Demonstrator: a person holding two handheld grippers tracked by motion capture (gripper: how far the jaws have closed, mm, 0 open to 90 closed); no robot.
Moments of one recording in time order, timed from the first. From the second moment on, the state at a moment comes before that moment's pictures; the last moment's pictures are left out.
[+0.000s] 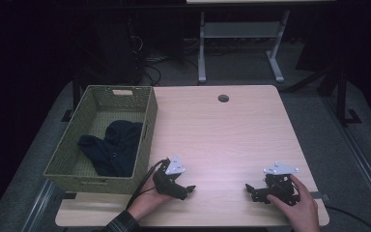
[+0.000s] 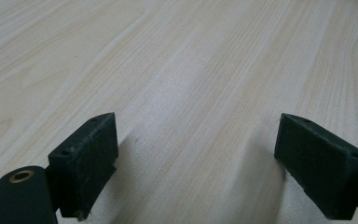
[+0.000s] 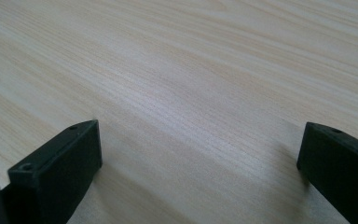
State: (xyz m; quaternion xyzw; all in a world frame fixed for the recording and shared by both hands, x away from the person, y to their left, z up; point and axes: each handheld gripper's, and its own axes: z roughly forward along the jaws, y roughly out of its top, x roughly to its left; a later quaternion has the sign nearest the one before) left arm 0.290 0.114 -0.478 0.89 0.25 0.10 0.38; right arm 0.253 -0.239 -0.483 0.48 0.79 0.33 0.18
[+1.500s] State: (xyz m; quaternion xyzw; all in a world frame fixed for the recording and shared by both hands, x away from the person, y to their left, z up) left arm 0.297 0.114 -0.459 0.88 0.26 0.10 0.38; right arm 0.254 -0.239 -0.483 0.48 0.79 0.33 0.18
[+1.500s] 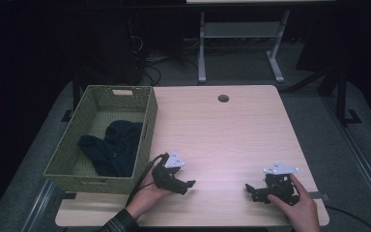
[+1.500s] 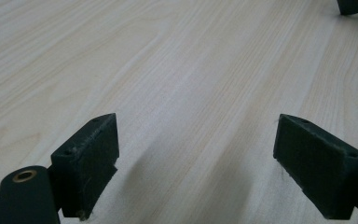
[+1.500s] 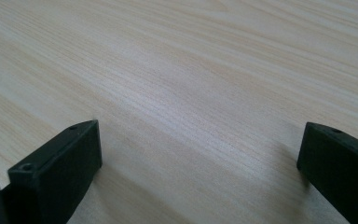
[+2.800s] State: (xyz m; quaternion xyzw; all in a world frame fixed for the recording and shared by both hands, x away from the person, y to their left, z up) left arm 0.300 0.116 -0.432 0.88 0.25 0.10 0.40; right arm 0.254 -0.239 -0.483 0.48 0.79 0.33 0.18
